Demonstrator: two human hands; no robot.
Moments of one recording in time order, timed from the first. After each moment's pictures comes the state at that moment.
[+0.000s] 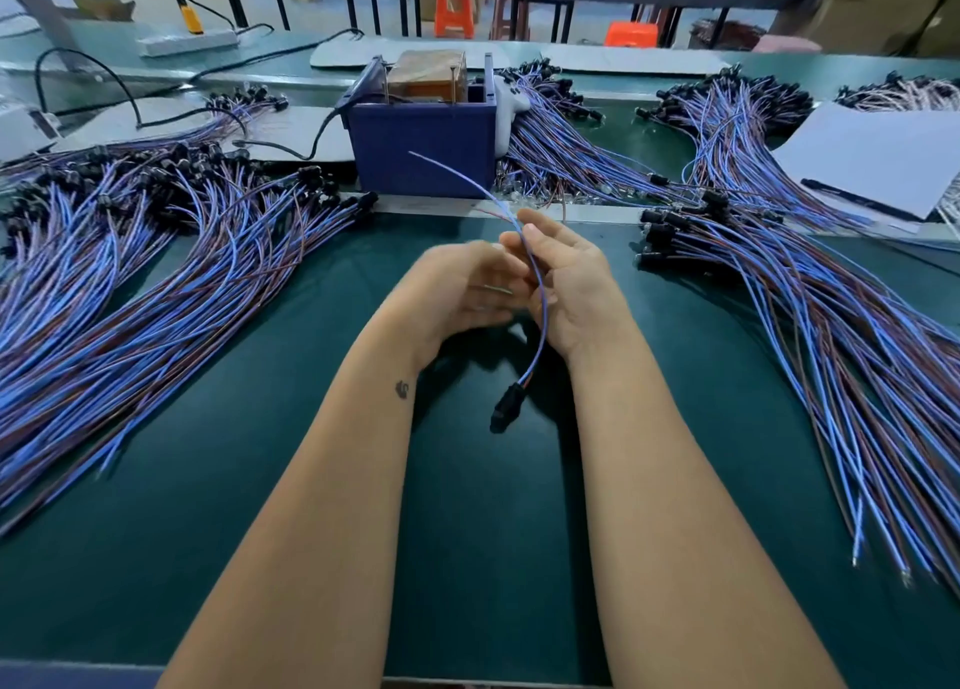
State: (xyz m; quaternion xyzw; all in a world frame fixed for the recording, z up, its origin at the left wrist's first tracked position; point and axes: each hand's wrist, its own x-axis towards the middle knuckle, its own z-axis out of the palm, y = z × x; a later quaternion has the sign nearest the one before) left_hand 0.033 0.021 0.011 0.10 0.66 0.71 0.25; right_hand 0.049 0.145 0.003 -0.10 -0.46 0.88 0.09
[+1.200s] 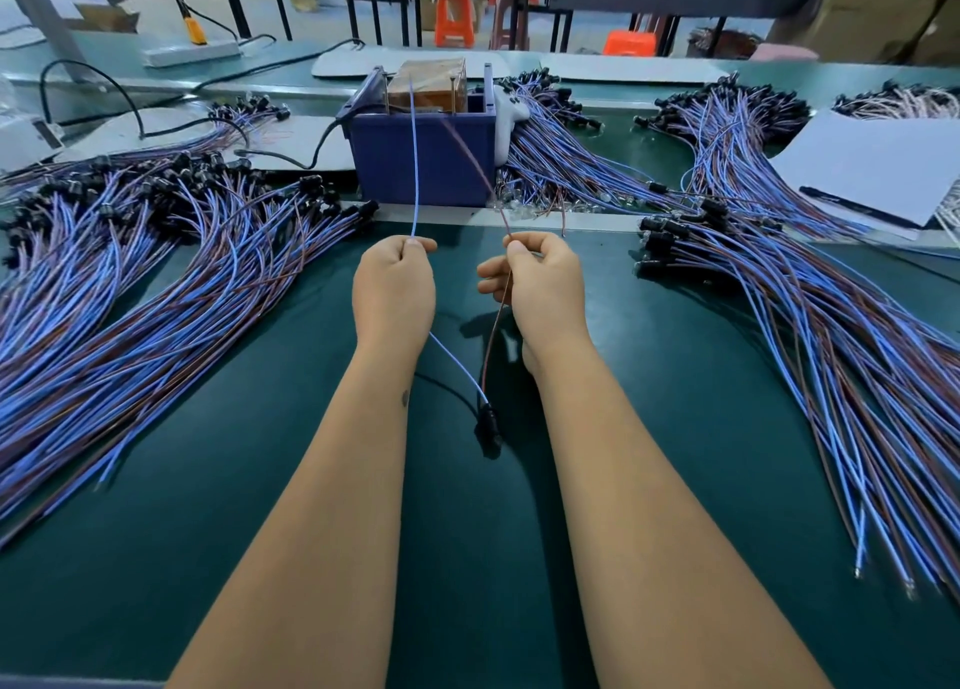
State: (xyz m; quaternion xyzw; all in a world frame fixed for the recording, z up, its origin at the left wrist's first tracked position) left_hand 0.013 0.008 -0.010 -0.04 0.79 0.61 -0.09; right_hand 0.046 0.121 -0.003 -0.14 -0.66 0.72 0.18
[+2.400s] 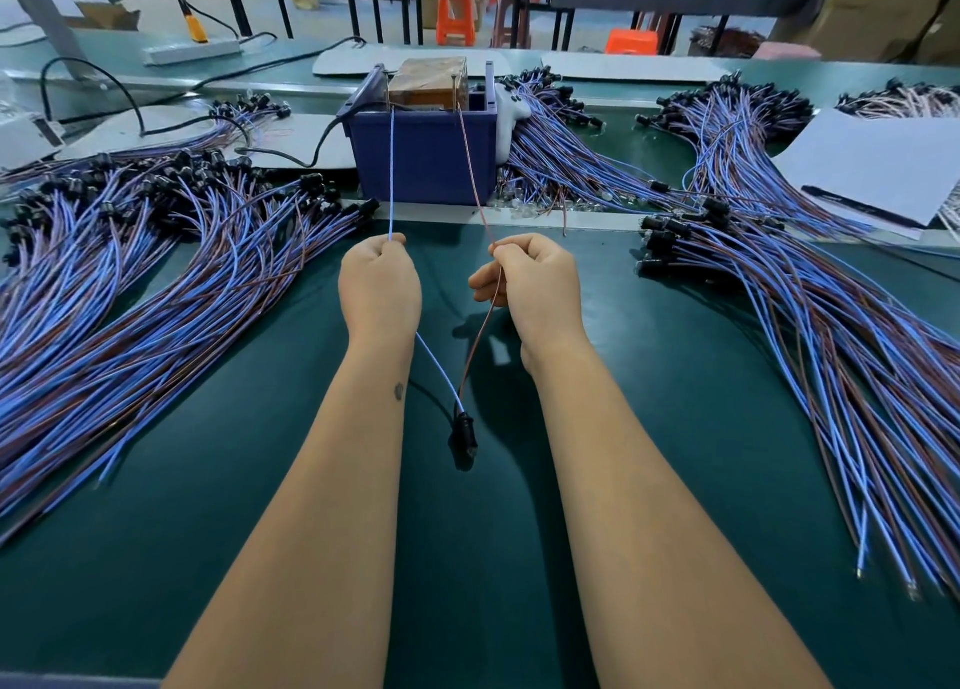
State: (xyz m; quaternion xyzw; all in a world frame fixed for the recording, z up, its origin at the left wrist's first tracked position) left_hand 0.006 0.003 -0.011 -0.11 0.73 0.67 -0.10; right_hand 0.046 0.119 -0.003 -0.13 -0.68 0.71 0.16
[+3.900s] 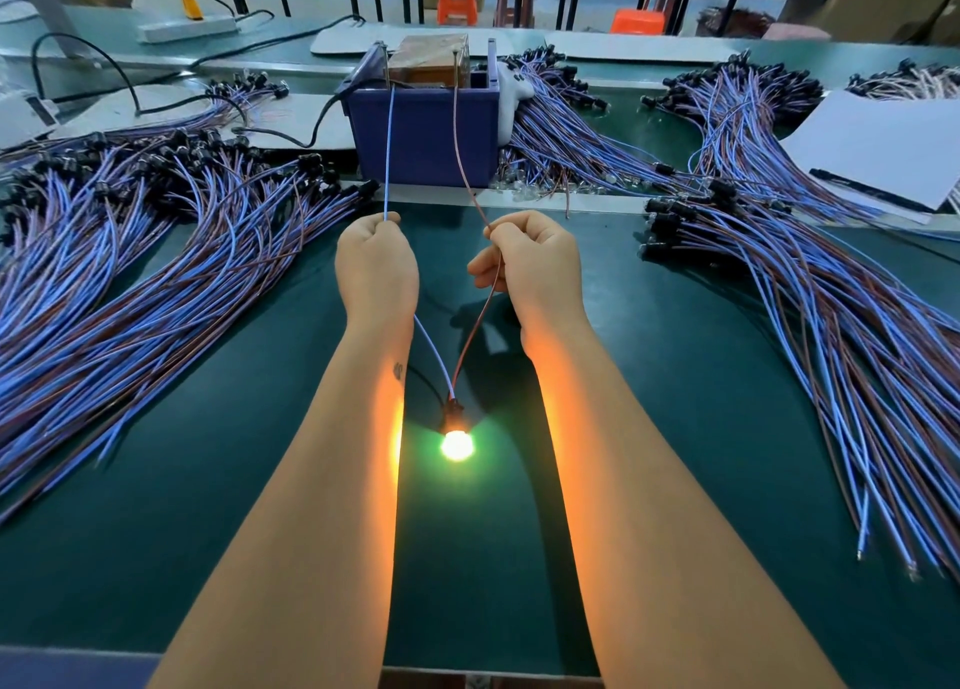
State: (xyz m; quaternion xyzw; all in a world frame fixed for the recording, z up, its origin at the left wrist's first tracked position) left_hand 0.003 0.002 -0.011 -0.12 0.70 0.70 -0.10; right_hand 0.048 0.117 -0.001 -0.12 -0.68 0.70 0.16
